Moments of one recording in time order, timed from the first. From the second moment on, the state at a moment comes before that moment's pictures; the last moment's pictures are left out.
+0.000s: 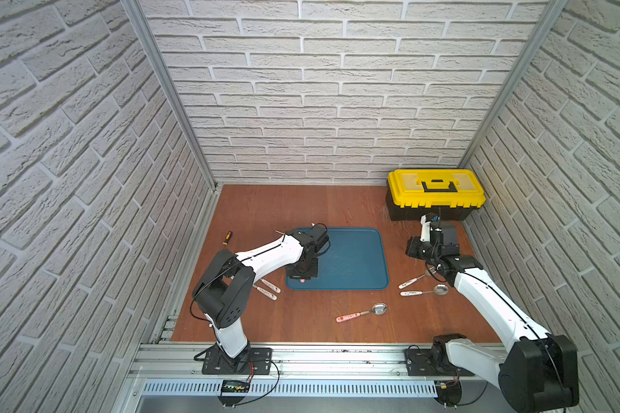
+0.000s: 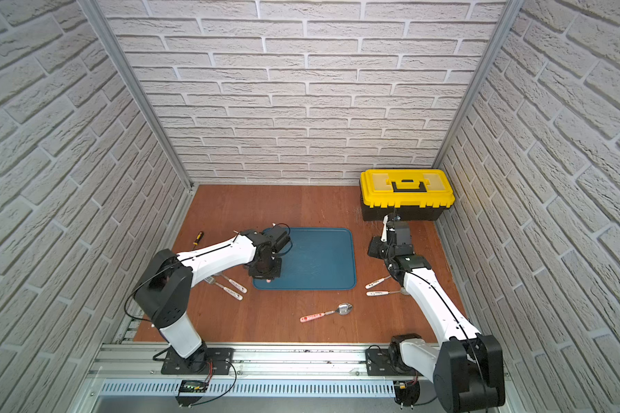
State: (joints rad) left arm -0.60 1.74 1.17 -0.94 -0.07 -0.68; right arm 0.06 1.13 0.75 -0.37 -0.02 0.35
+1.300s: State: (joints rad) left arm -0.55 1.79 1.13 -0.86 -0.06 -0.70; right arm 0.06 1.13 0.75 -0.37 -0.02 0.35
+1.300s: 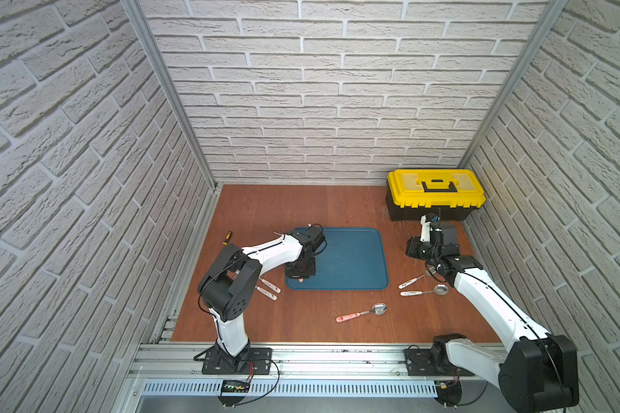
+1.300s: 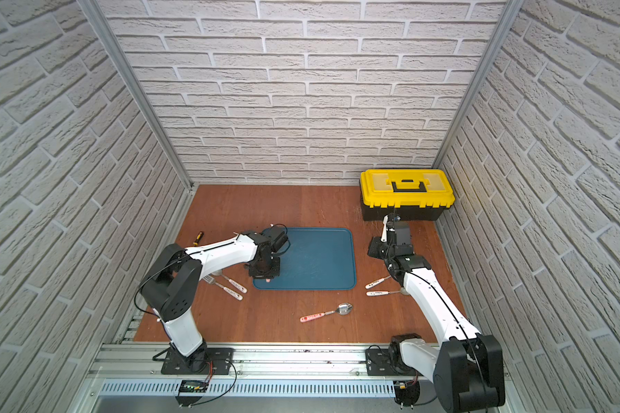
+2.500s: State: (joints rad) left arm -0.88 1.71 1.34 -0.91 -0.04 -0.05; right arm 0.05 1.09 0.73 -0.38 0.04 0.36
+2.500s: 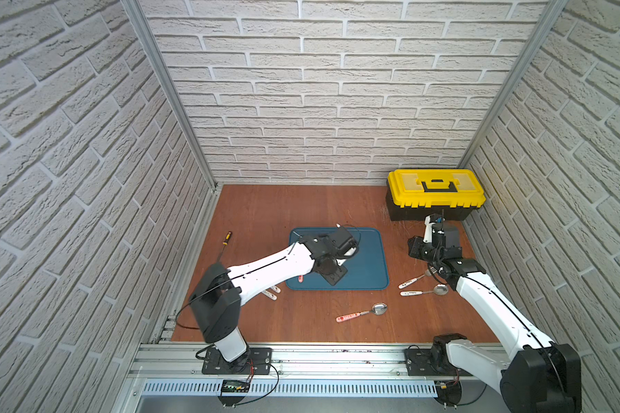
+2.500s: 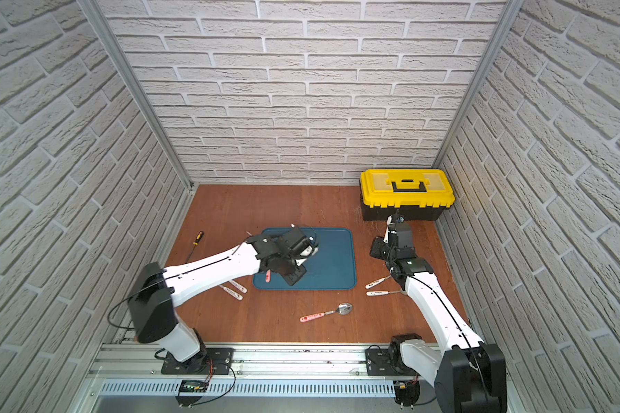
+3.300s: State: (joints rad) left arm -1.13 1.87 1.37 -1.00 0.11 0.21; right arm -0.02 1.05 0.73 -0.43 0.12 0.40
